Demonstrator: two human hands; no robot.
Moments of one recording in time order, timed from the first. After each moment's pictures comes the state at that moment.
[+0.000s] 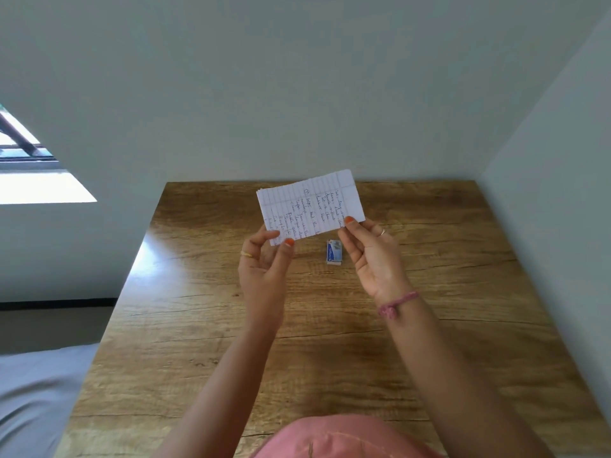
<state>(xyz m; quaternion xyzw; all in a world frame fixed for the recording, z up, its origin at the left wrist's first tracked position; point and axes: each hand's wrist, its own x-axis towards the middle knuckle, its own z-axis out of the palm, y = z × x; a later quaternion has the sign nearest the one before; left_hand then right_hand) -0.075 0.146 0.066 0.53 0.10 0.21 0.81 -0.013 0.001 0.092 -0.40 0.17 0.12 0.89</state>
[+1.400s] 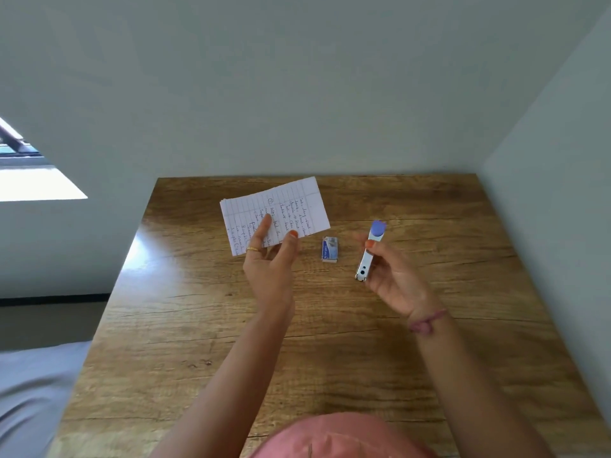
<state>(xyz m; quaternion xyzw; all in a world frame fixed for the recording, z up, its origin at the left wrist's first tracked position) -0.054 0.121 0.068 0.45 0.24 0.21 0.84 -0.010 -0.055 0.050 -0.45 0.10 0.26 0.85</state>
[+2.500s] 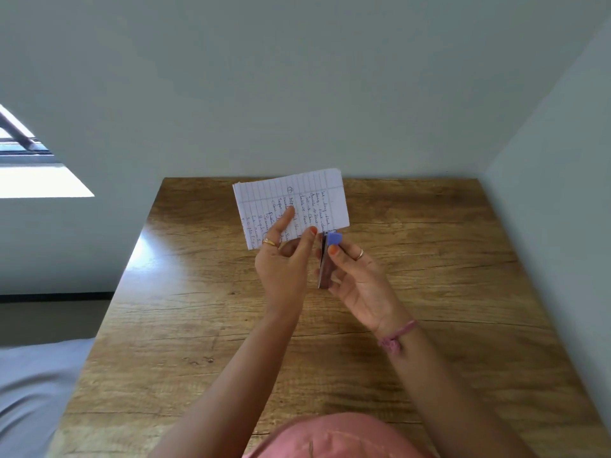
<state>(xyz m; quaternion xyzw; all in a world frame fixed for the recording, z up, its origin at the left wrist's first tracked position) -0.059 0.111 0.085 0.58 0.17 0.23 0.76 -0.038 -0.004 0.067 -0.40 0.03 0.27 0.87</state>
